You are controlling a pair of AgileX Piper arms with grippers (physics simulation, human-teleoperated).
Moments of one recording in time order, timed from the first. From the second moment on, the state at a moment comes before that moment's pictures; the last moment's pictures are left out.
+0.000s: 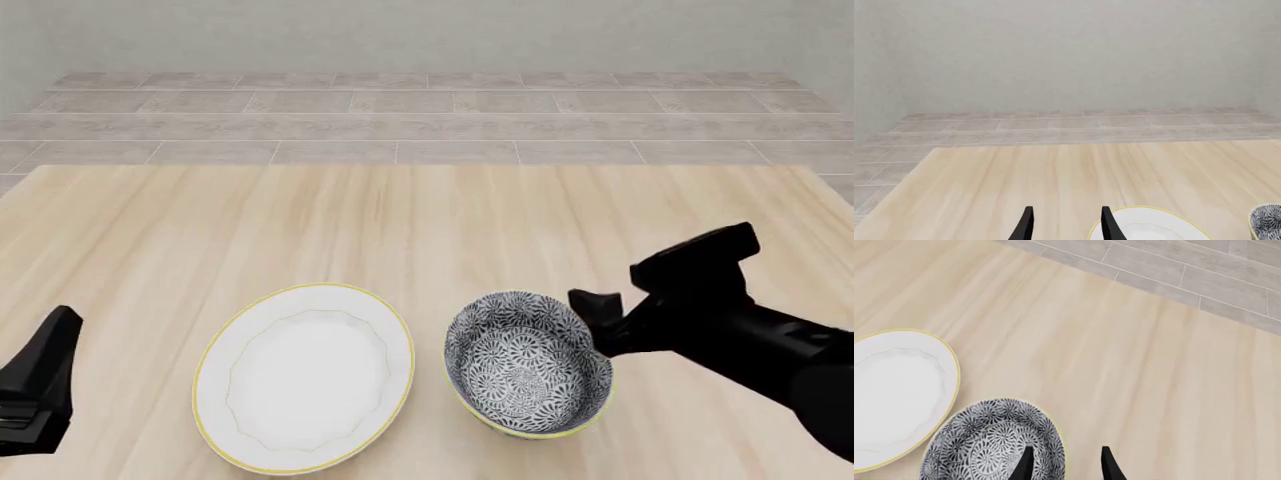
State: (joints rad) left arm -0.03 0.00 0.00 -0.03 0.01; right arm 0.38 1.12 -0.36 -0.17 -0.06
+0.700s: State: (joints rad) left arm -0.03 0.00 0.00 -0.04 0.01; right arm 0.38 1.21 -0.32 -0.25 -0.05
